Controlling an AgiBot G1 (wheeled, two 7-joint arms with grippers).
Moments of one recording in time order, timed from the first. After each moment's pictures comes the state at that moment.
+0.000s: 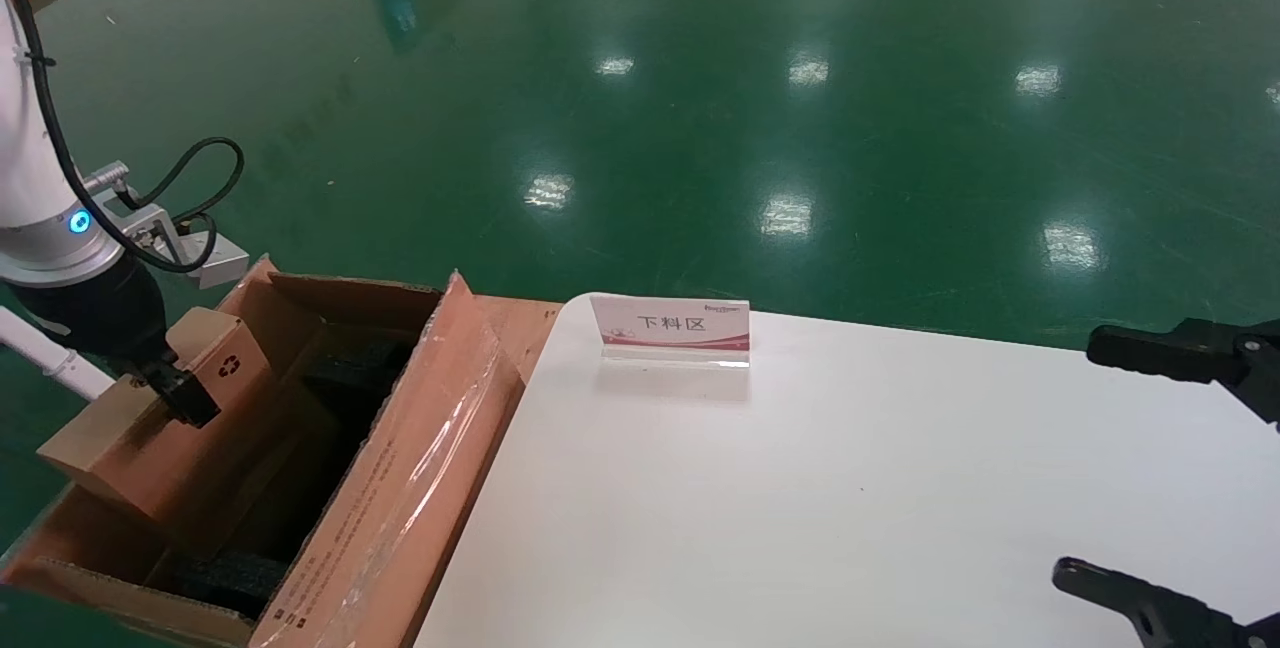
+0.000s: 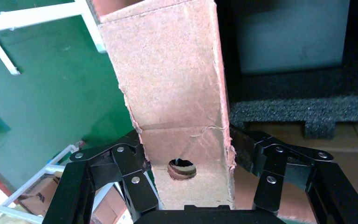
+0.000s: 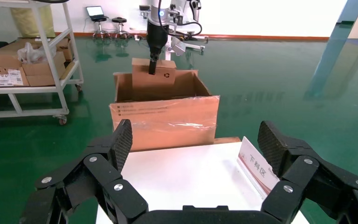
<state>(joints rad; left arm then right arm) -2.05 0.97 2.54 -0.02 0.97 1.44 -0.77 1.08 -0.60 -0.30 1.28 -0.72 -1.49 0.18</state>
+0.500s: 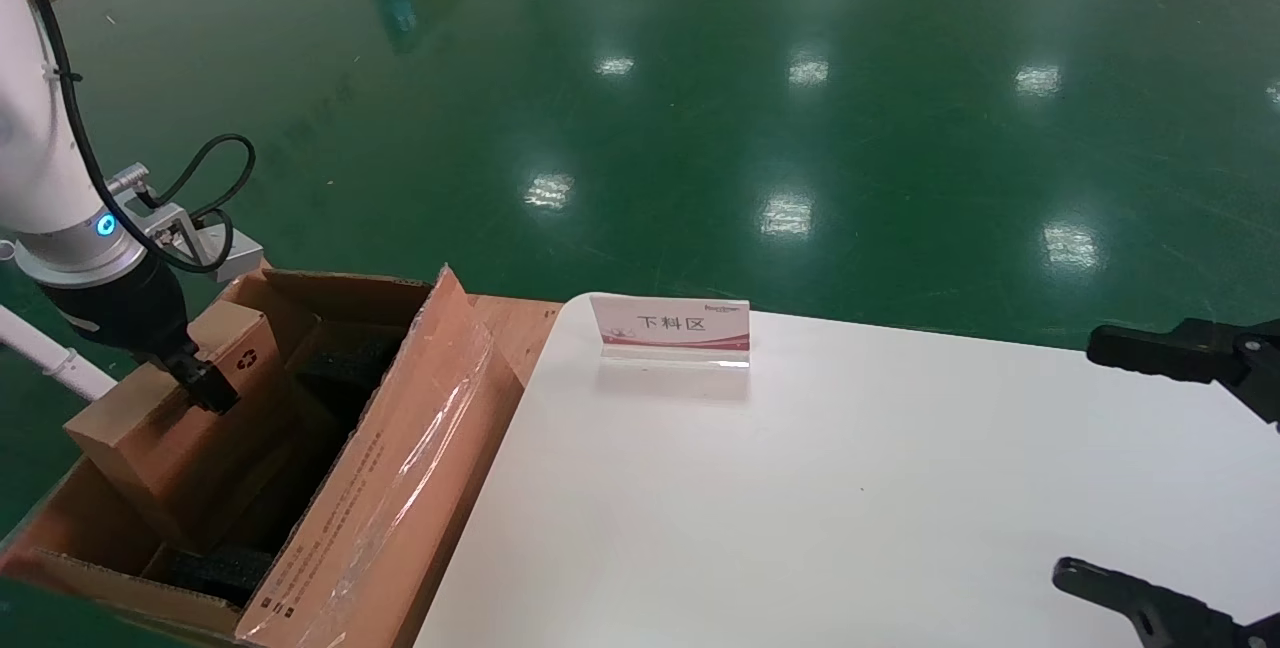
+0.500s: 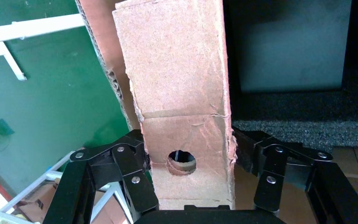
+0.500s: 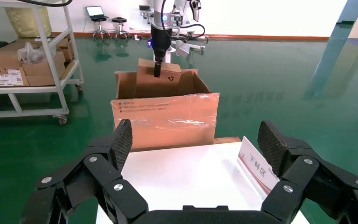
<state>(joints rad) -2.03 0.99 2.53 0.00 0.95 1.38 -0.79 1.08 -0.60 -0.30 1.28 -0.72 -1.49 0.18</state>
